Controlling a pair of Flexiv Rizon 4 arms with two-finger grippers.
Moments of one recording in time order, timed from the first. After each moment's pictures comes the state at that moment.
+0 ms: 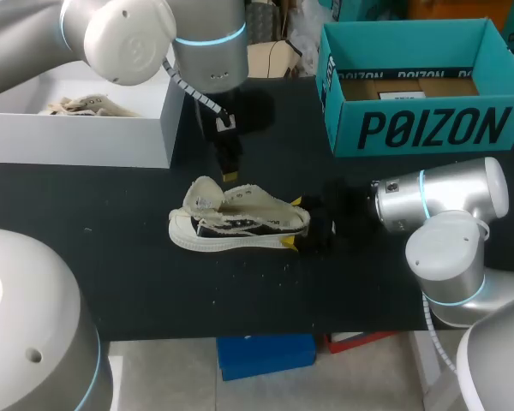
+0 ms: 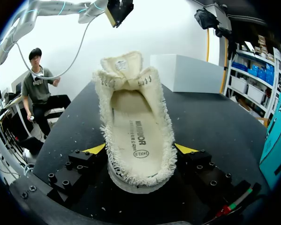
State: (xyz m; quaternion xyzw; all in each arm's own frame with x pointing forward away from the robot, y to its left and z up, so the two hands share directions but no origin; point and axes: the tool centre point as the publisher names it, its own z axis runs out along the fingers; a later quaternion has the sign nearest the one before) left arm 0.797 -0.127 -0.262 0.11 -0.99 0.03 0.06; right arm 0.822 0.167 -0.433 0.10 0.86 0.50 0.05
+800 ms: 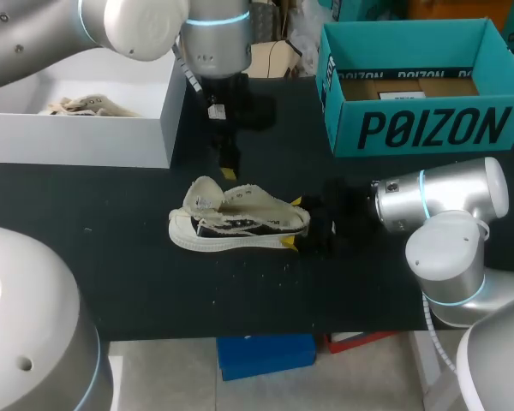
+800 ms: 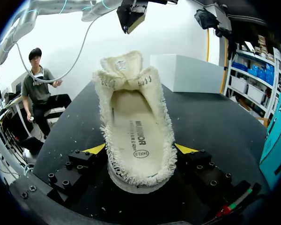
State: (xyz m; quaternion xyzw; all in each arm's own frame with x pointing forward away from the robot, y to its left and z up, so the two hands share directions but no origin) left arm 0.818 -0.128 -0.278 -0.13 -0.98 0.05 0.13; right arm 0.822 0.167 -0.433 0.10 0.86 0.50 0.05
